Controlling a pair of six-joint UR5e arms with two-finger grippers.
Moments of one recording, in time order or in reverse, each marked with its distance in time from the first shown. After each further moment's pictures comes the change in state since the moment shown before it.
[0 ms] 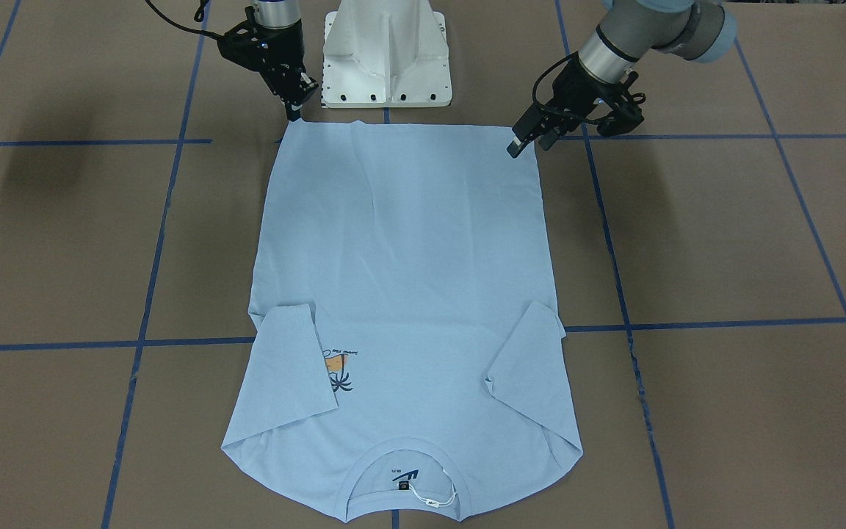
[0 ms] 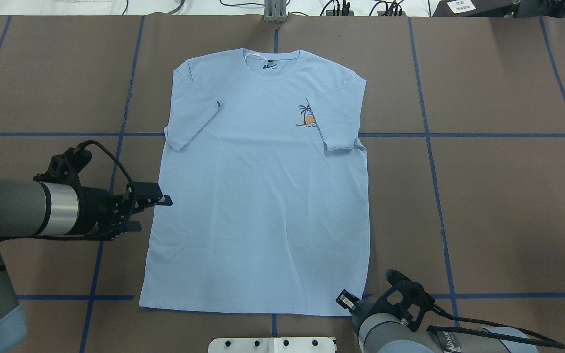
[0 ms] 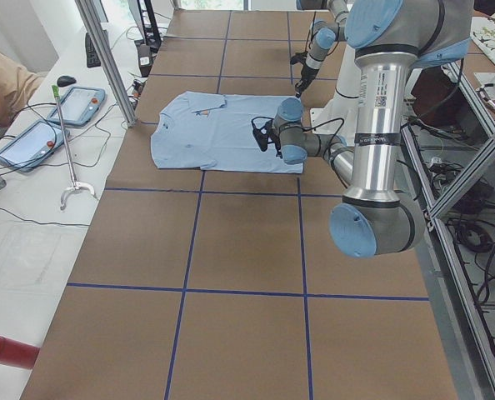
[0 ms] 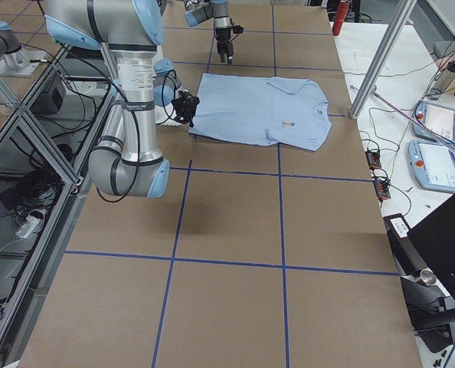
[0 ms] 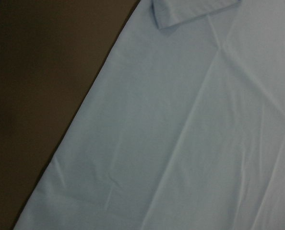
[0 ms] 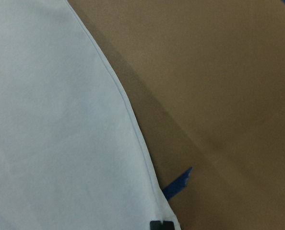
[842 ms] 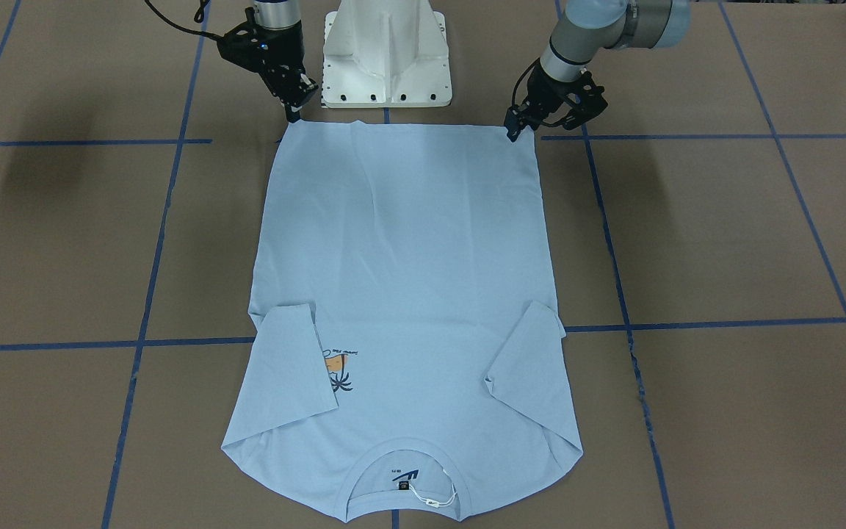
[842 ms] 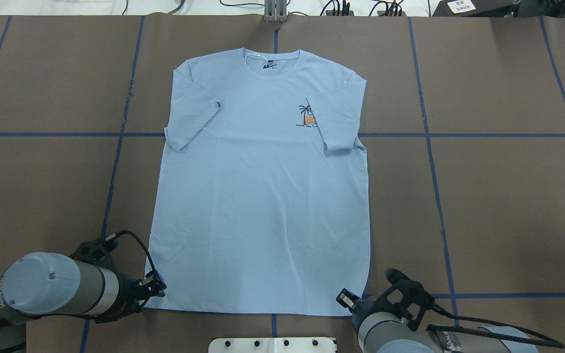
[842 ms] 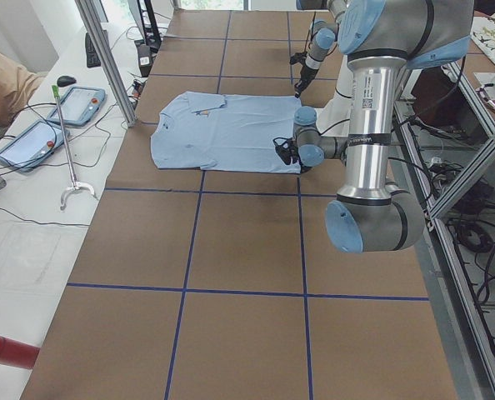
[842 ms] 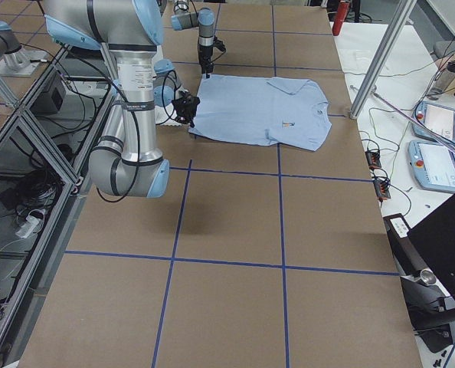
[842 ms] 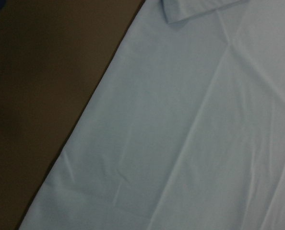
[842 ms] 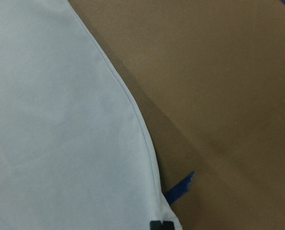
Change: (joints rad) left arm 0.177 0.001 0.013 0.217 0.024 -0.054; right arm 0.003 0.001 -0.003 0.000 -0.008 -0.004
